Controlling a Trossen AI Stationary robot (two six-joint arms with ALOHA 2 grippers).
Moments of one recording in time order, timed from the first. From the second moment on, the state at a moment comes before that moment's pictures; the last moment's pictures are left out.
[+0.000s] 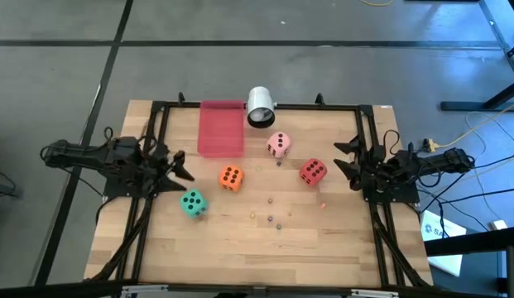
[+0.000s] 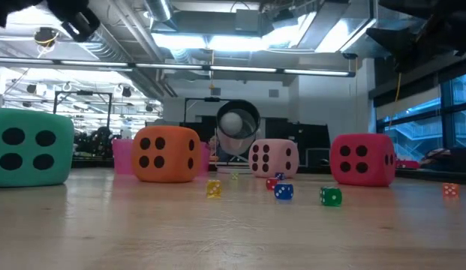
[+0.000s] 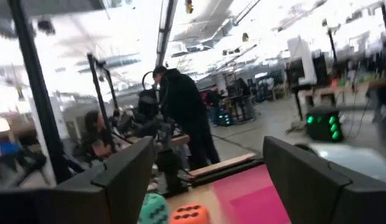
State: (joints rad) left arm -0.13 0.38 0.41 -0.08 0.27 -0.51; right arm 0.26 0.14 0.07 0.44 0.45 0.14
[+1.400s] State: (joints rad) left arm -0.68 1.29 0.87 -1.04 0.00 -1.11; right arm 0.29 1.10 0.07 1.11 0.41 0.44
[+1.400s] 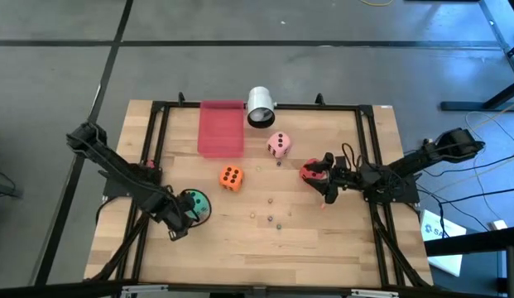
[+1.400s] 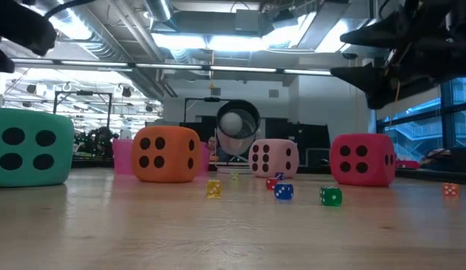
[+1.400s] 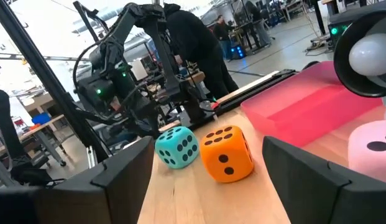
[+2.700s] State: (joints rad) left arm -0.32 1.44 0.87 -1.13 -0.08 -0.59; right arm 0.29 1.32 0.21 1.12 0.35 0.31
